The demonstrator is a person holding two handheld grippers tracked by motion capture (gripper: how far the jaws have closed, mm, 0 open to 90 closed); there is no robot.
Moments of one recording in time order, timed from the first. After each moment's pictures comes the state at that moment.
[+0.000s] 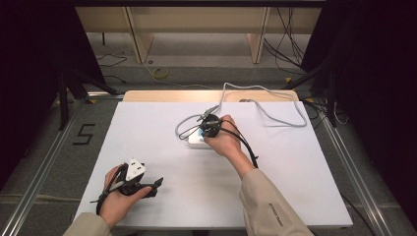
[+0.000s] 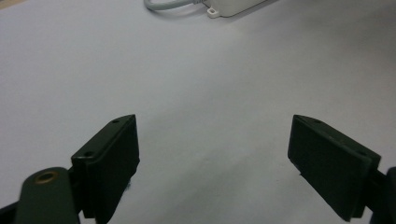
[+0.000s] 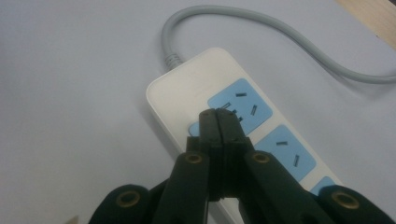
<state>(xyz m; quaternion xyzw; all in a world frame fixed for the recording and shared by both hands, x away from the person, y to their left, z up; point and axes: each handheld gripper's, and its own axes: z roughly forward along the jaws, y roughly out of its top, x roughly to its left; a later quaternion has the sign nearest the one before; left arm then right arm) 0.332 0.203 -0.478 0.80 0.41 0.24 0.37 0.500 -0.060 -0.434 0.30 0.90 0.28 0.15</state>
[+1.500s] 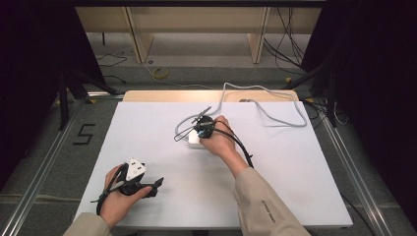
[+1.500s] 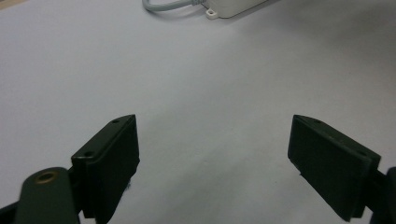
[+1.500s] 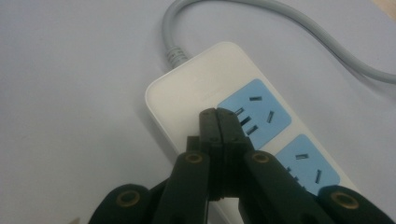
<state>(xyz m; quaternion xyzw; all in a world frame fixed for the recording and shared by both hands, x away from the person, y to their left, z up) 0.332 0.202 -0.478 0.80 0.41 0.24 0.37 0.506 -0.044 -0.446 0.30 0.91 0.24 0.15</state>
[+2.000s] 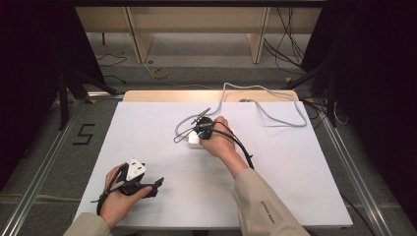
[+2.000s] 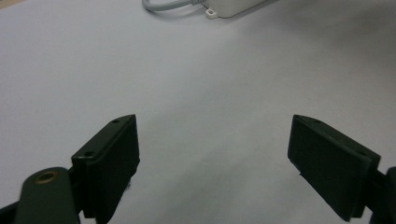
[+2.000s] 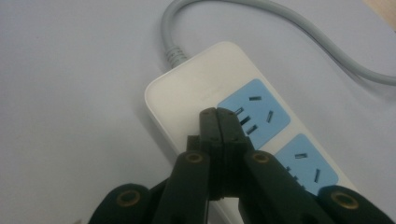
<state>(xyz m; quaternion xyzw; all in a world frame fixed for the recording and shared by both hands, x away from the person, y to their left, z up) 0.332 0.202 -0.478 0.80 0.41 0.24 0.37 0.503 -0.043 -0.447 0.30 0.91 0.24 0.16</state>
